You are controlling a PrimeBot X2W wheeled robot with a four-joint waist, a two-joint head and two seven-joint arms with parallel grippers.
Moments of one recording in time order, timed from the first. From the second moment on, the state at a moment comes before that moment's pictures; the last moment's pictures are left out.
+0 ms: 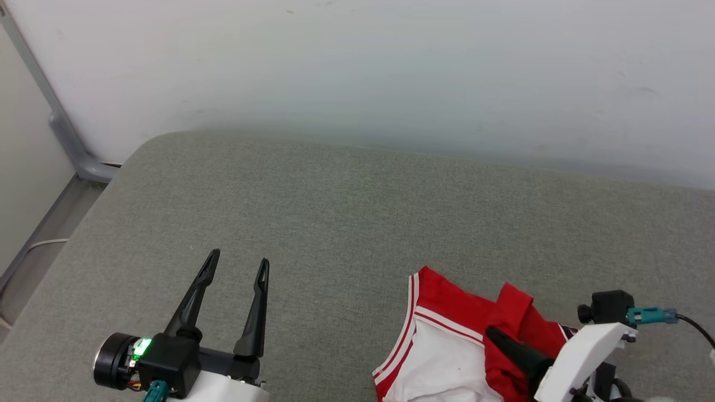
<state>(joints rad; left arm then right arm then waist) 0.06 0.08 -0.08 -0.12 -0.04 -0.12 -0.26 0.01 -0.05 0.00 0.05 0.83 0.13 0.66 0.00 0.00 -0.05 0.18</state>
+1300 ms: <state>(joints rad) 0.06 0.09 -0.07 -0.10 -0.04 -0.13 -0.26 -0.33 -0.05 0.29 0.31 0.80 0.13 0.47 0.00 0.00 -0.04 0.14</state>
